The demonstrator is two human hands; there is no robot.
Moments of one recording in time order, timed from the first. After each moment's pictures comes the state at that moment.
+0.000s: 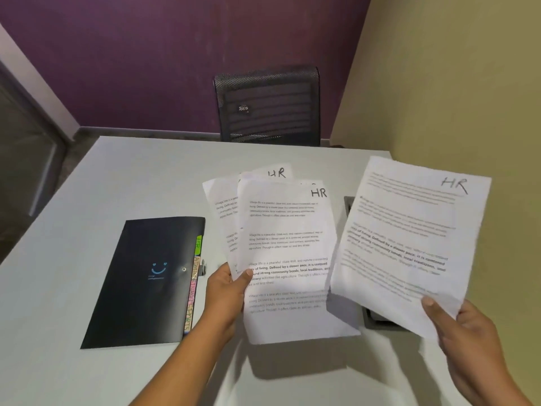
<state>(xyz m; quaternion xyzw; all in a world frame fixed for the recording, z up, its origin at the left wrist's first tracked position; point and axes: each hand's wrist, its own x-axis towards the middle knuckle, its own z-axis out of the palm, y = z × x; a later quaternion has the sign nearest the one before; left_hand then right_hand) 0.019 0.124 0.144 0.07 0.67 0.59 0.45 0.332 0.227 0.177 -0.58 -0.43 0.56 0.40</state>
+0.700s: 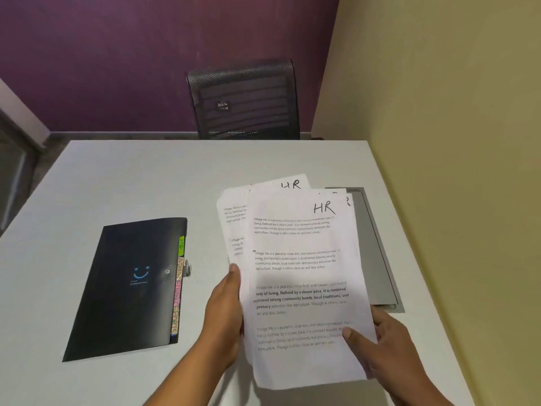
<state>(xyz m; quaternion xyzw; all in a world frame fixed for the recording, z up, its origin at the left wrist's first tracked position) 0.063 0.112 0.178 0.07 0.62 0.57 0.54 0.303 0.168 0.159 -0.59 -0.55 0.56 0.19</state>
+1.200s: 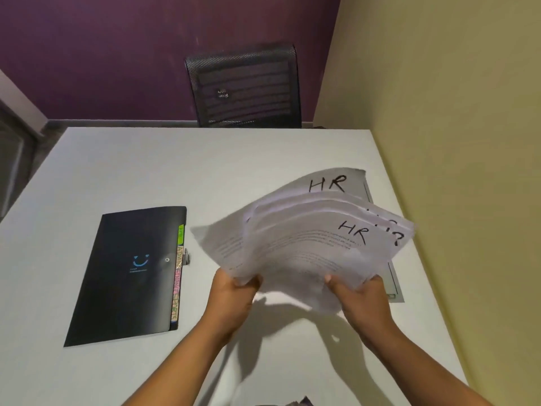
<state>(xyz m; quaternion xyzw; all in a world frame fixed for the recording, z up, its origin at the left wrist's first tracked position) 0.056 0.114 0.156 0.28 0.70 0.52 0.40 0.258 0.203 0.150 -0.56 -0.54 0.54 0.32</state>
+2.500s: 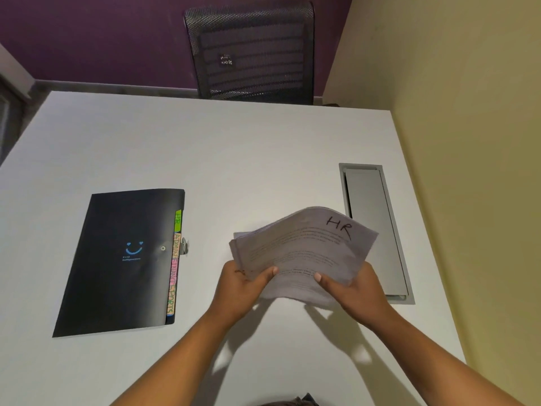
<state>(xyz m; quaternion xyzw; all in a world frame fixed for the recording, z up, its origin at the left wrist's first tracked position) 0.036 0.141 0.084 0.31 0.68 0.52 0.41 0.240 0.245 0.106 -0.47 -0.66 0.55 0.21</state>
